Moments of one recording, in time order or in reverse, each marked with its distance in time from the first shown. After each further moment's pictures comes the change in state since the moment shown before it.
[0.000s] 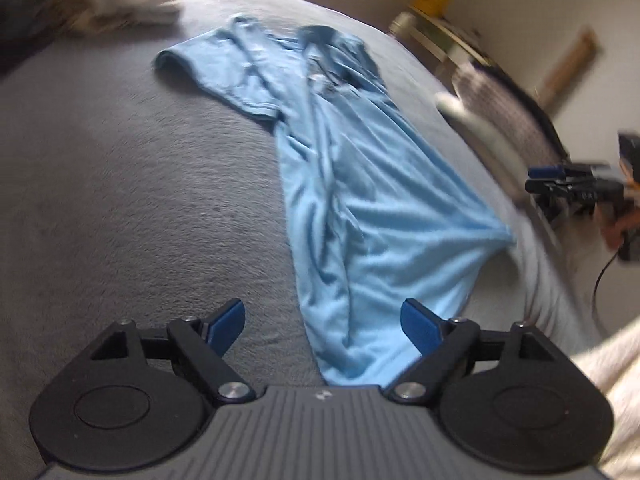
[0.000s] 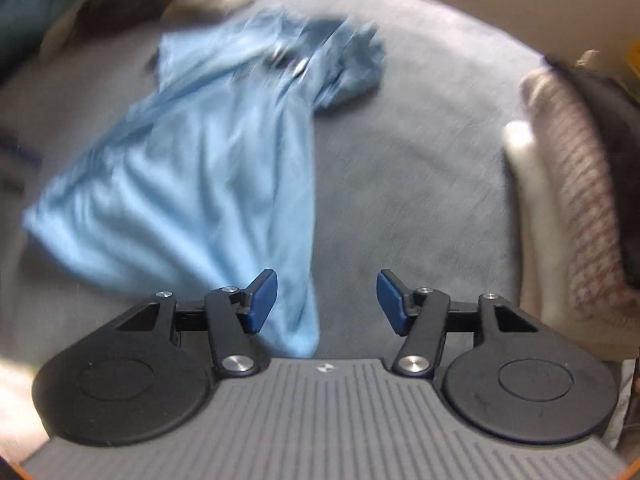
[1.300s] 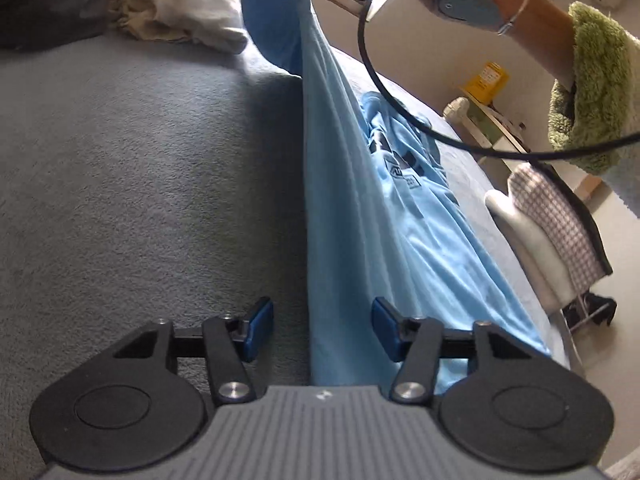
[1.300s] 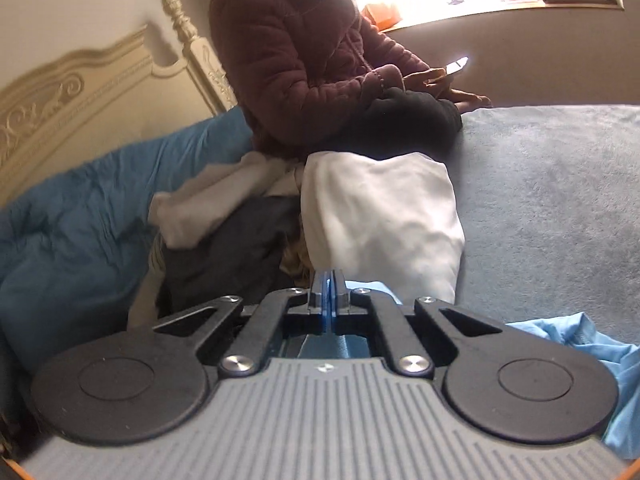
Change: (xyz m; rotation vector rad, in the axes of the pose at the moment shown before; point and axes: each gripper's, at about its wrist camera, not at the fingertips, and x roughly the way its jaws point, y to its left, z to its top) left arm 0.044 0.024 0.025 -0.168 -0.213 0.047; right arm 0.220 0.162 0.387 0.251 -0.263 0.482
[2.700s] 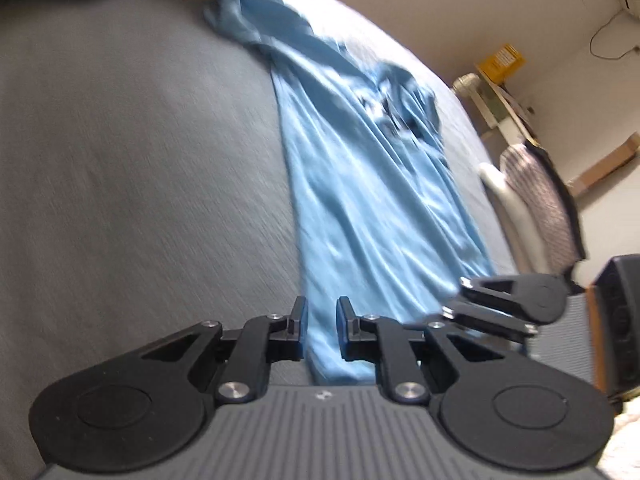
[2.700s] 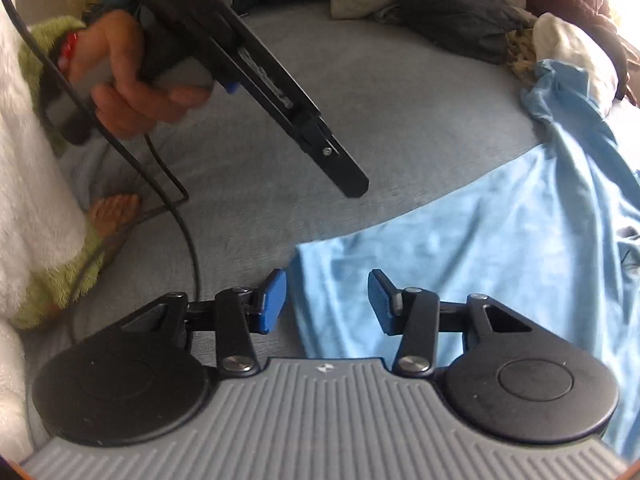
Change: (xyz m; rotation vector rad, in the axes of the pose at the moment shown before) left arm -0.060 0.012 -0.023 -0.121 0.183 -0.050; right arm -0.180 0.082 -0.345 -0.795 0.446 0.172
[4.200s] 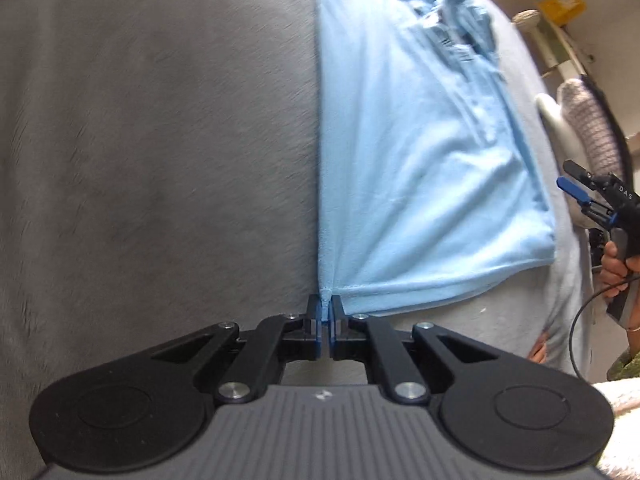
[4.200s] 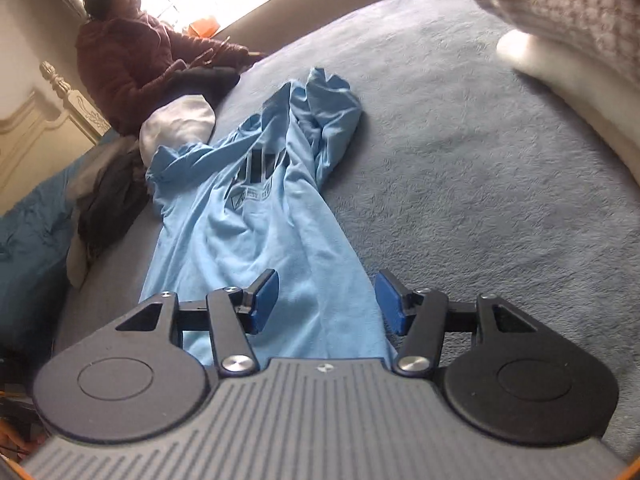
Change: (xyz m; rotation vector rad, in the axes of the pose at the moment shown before) left arm 0.001 -0.004 -0.037 -0.044 0.230 0.222; right arm -0.154 -0.154 -0.192 1.188 -0.357 -0.383
